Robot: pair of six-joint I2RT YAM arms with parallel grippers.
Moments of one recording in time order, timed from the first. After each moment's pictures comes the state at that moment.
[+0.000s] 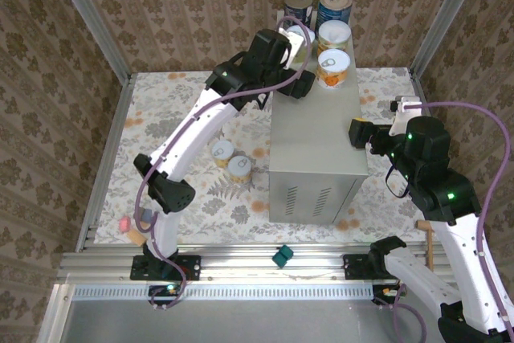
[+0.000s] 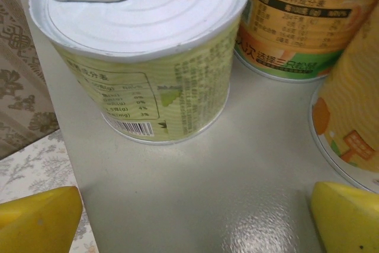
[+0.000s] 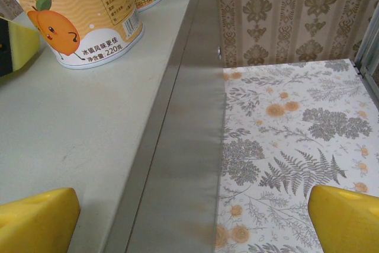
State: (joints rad) left arm -0.85 2.01 2.44 -0.96 -0.17 -0.07; right arm 0.24 0.78 1.17 -0.77 0.15 0.22
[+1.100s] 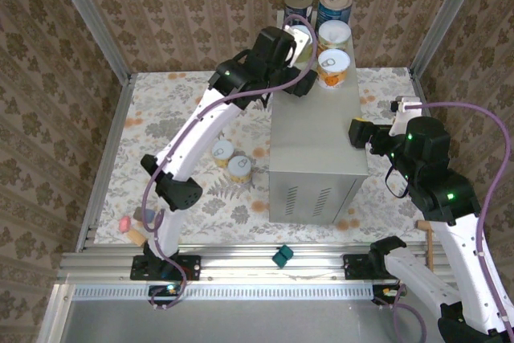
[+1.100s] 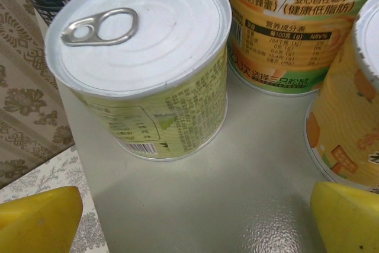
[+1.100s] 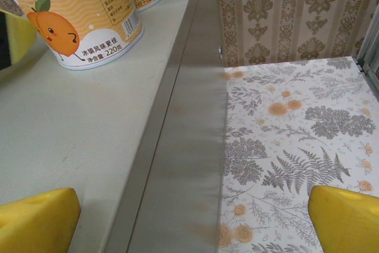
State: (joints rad) left arm -0.87 2.08 2.57 -1.02 -0.23 -0.02; right arm 0.24 0.78 1.16 -0.76 0.14 0.24
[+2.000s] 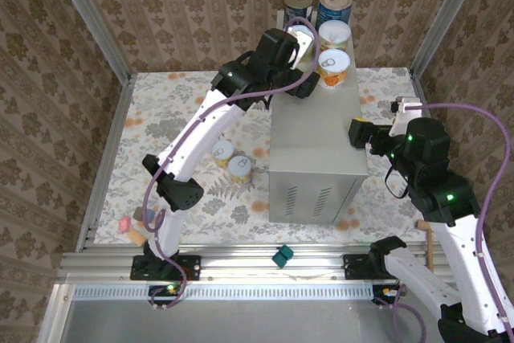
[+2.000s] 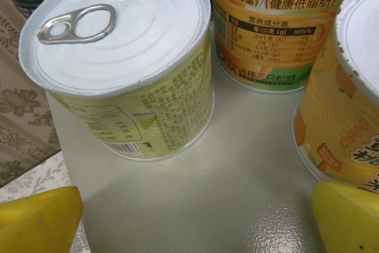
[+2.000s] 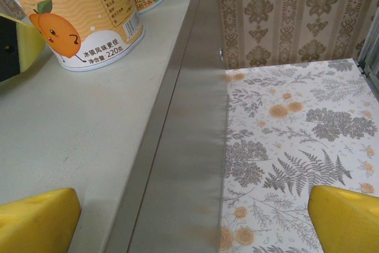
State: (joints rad) left arm -0.88 2.08 2.57 -1.02 -0.23 -0.02; right arm 0.24 0.77 1.15 -0.75 0.14 0.24
